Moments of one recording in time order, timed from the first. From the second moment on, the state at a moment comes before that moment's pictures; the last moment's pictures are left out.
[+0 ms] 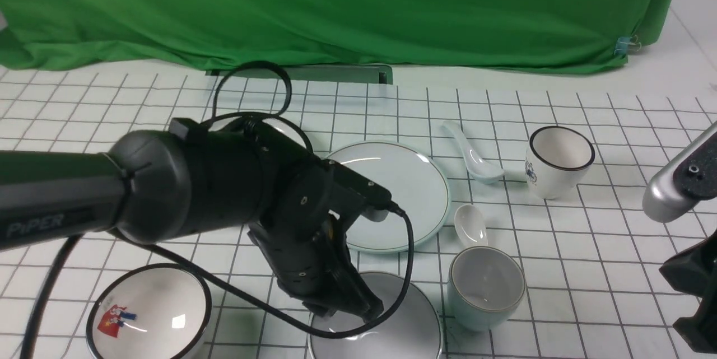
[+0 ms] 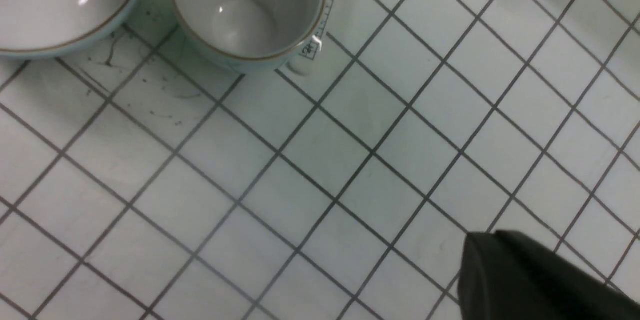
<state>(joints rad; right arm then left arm) 0.48 0.98 -0.86 -0.03 0.92 -0.21 -0.66 1.76 -1.12 -0.06 0.74 0.01</state>
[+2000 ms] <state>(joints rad) 0.48 1.52 -1.03 0.16 0.69 -0.18 -0.36 1.77 -1.92 -0.05 1.21 0.16</state>
